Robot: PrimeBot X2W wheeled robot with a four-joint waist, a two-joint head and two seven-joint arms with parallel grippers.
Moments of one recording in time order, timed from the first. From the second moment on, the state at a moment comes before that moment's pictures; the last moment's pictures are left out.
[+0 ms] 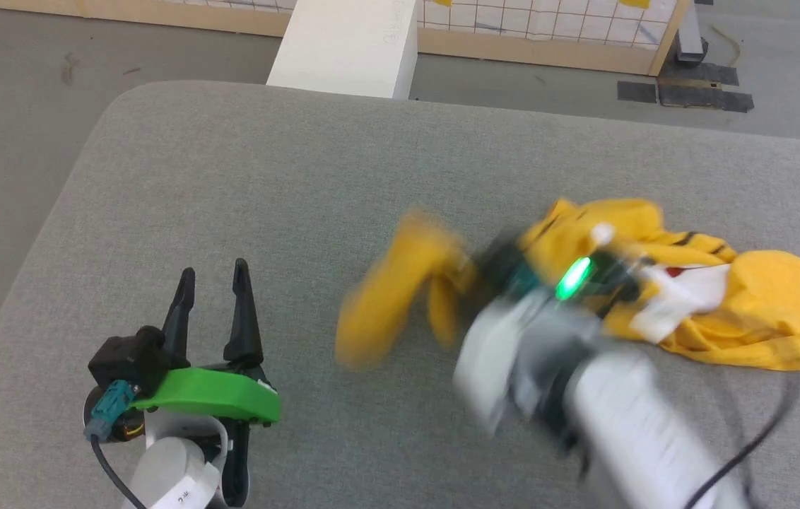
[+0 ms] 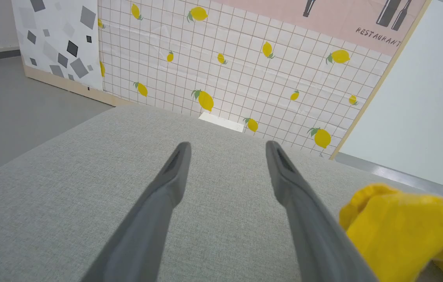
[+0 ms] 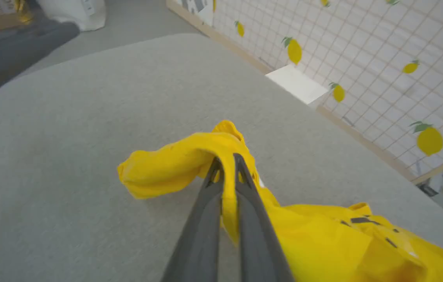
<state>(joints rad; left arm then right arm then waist) -0.15 0.05 -0.05 0.15 -0.34 -0.02 -0.26 -0.44 -0.05 0.44 0.16 0.05 0.13 0.36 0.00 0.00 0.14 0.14</state>
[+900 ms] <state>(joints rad) -0.12 0.05 -0.10 0.22 -0.33 -0.06 -0.26 -0.01 -0.05 -0.16 -0.02 0.18 0.13 0.03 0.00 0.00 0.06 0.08</state>
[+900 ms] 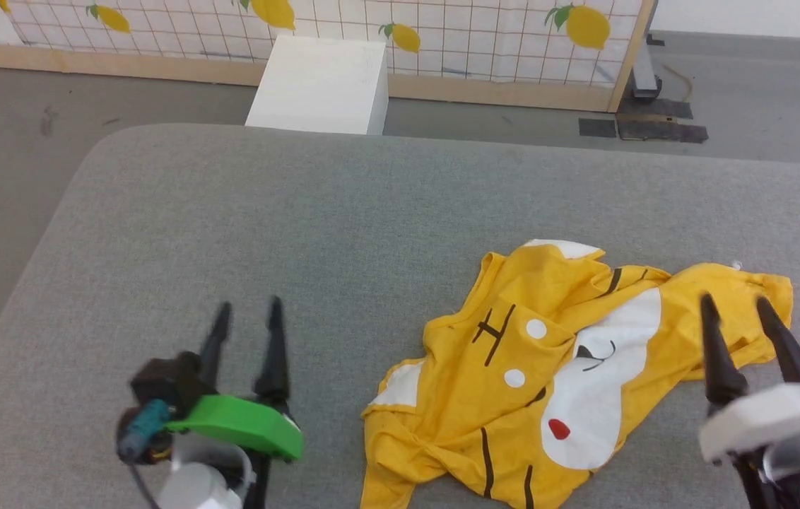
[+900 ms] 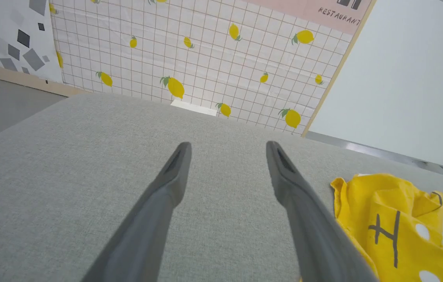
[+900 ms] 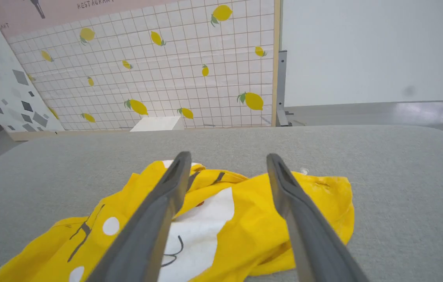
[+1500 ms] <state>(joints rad) -0.08 0.12 -0.39 0.25 -0.46 -0.09 0.42 0.01 -0.05 -0.18 0.06 0.19 0.13 -0.02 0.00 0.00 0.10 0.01</state>
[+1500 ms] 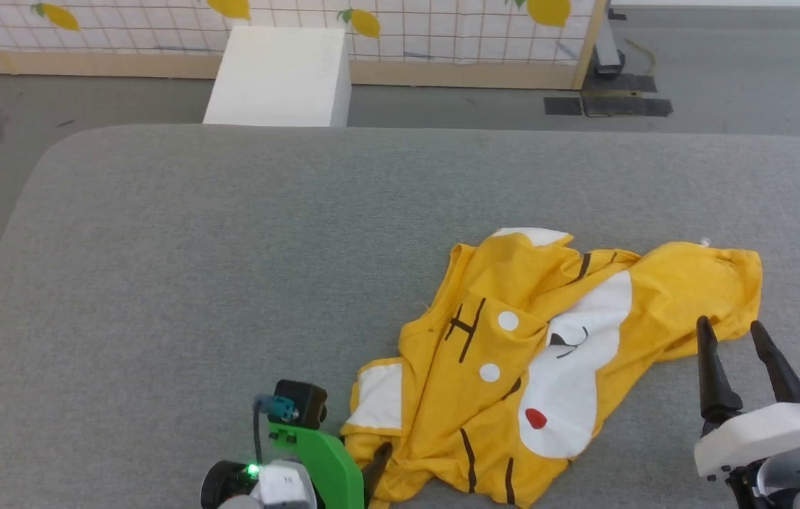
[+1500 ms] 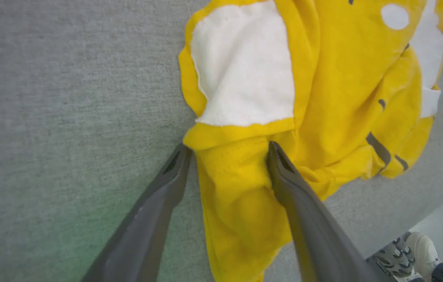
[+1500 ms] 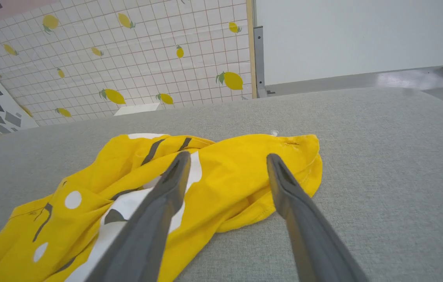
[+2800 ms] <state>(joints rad) -0.27 0.12 -0.11 0.33 -0.39 0.04 -0.25 -0.41 -0.05 -0.01 0.38 0.00 0.13 0.36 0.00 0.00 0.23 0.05</state>
